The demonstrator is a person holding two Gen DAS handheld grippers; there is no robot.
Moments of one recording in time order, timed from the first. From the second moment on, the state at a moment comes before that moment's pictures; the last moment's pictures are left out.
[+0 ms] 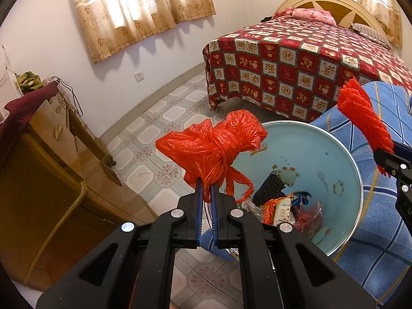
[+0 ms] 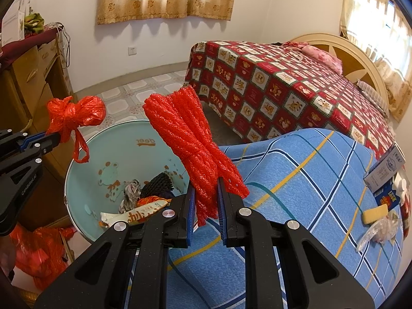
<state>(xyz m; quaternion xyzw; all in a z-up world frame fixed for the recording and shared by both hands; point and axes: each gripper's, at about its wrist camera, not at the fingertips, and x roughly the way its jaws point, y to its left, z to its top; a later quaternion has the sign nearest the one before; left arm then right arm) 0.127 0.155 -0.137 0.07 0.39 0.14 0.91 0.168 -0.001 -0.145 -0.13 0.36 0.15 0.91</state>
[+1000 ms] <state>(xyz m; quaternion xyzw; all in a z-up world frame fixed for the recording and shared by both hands) 0.126 0.136 -0.142 0.06 0.39 0.12 0.91 0.163 0.003 -0.154 -0.12 0.36 0.17 0.91</state>
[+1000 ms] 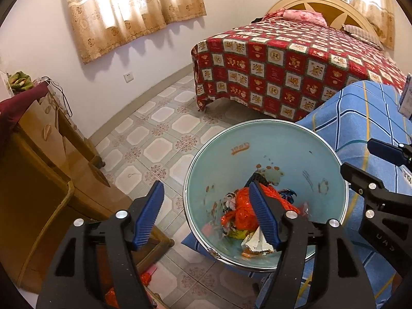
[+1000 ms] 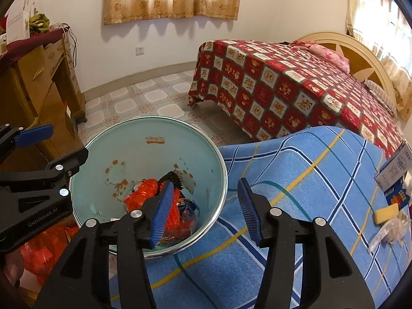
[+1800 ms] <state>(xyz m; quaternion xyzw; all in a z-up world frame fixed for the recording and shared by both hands) 0.164 0.034 -0.152 0.09 0.40 0.04 0.91 0.178 -0.267 -0.151 0.06 0.37 -0.14 0.92</state>
